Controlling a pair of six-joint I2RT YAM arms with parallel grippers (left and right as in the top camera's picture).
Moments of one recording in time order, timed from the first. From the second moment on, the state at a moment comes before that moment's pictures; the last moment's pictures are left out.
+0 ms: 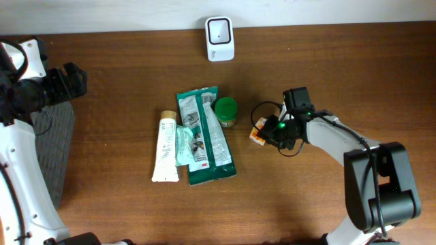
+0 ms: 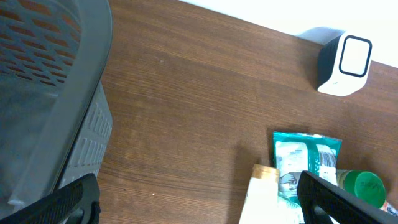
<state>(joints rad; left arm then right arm) 0.39 1.55 1.73 -1.06 0.29 0.03 0.18 1.82 0.99 -0.42 -0.42 0.66</state>
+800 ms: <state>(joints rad) 0.39 1.55 1.73 -1.06 0.29 0.03 0.05 1.85 1.24 -0.91 -0.23 -0.31</state>
